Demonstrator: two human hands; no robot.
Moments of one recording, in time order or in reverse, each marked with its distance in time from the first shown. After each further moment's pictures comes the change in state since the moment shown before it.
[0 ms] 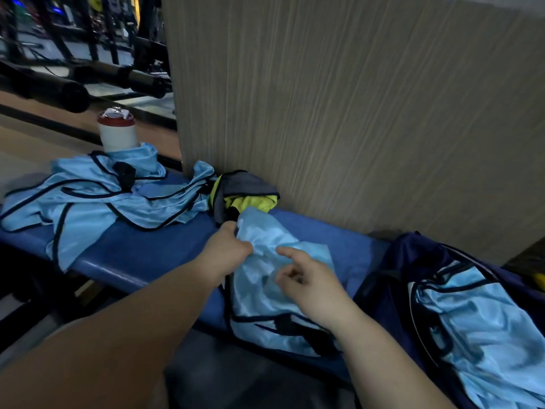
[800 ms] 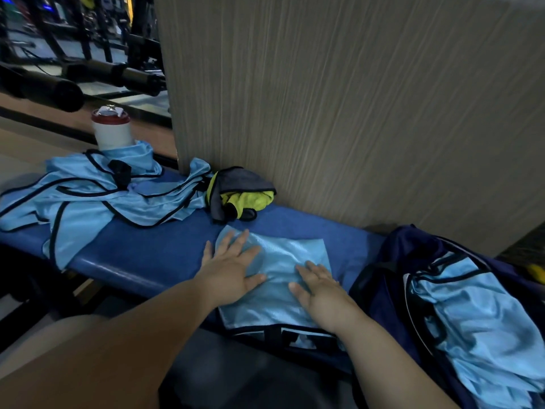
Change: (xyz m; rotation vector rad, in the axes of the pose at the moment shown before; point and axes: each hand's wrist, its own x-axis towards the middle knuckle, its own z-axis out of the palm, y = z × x) left_hand -0.003 -0.041 0.020 0.984 -0.206 0.298; right_hand -0.002 0.047 -0.008 -0.529 -0.192 0.254
